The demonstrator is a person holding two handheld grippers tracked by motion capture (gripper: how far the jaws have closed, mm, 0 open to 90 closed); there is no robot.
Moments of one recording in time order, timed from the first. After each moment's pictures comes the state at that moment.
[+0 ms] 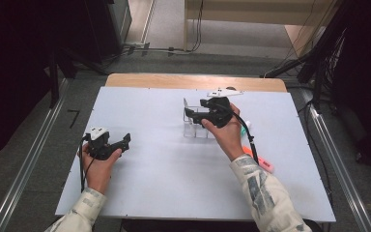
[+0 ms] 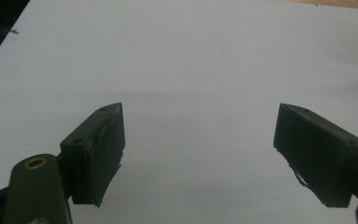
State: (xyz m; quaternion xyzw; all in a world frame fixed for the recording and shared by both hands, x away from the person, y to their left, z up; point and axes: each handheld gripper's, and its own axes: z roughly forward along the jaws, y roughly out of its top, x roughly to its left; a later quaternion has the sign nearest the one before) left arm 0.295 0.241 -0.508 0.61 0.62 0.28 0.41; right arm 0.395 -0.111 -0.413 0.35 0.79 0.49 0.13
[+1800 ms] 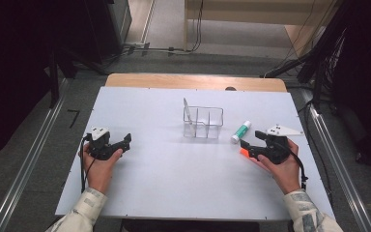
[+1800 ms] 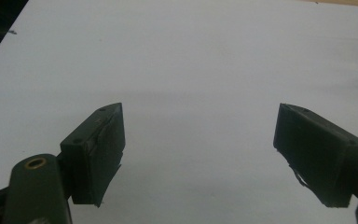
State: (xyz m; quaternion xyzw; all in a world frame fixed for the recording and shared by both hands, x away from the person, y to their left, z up) left arm 0.295 0.239 -0.508 0.61 0.62 0.28 0.41; right arm 0.328 -0.271 -0.466 0.42 0.78 0.43 0.19
